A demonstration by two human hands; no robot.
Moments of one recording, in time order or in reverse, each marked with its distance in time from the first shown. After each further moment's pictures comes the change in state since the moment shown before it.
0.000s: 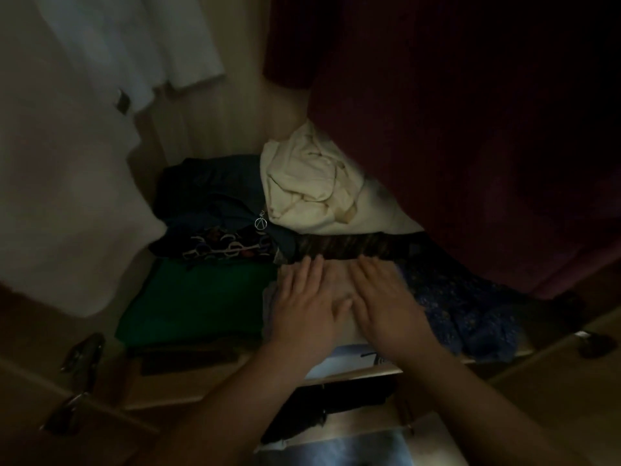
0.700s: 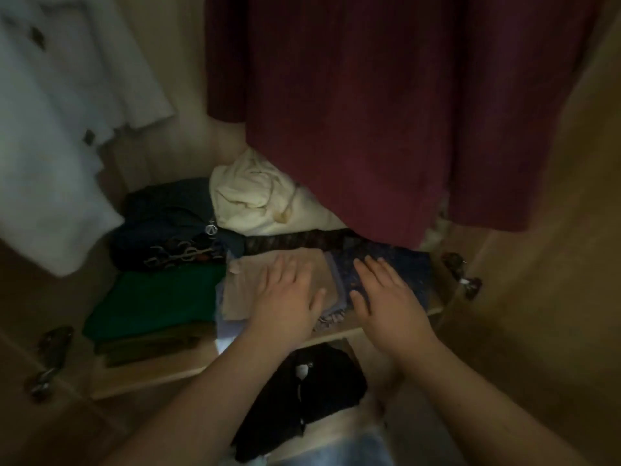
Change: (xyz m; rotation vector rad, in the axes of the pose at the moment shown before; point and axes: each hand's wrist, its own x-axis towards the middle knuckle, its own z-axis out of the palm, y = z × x) left_hand -0.055 0.096 -0.049 0.011 0.001 0.058; right_hand -0.116 0.021 -0.109 -0.008 -0.025 0.261
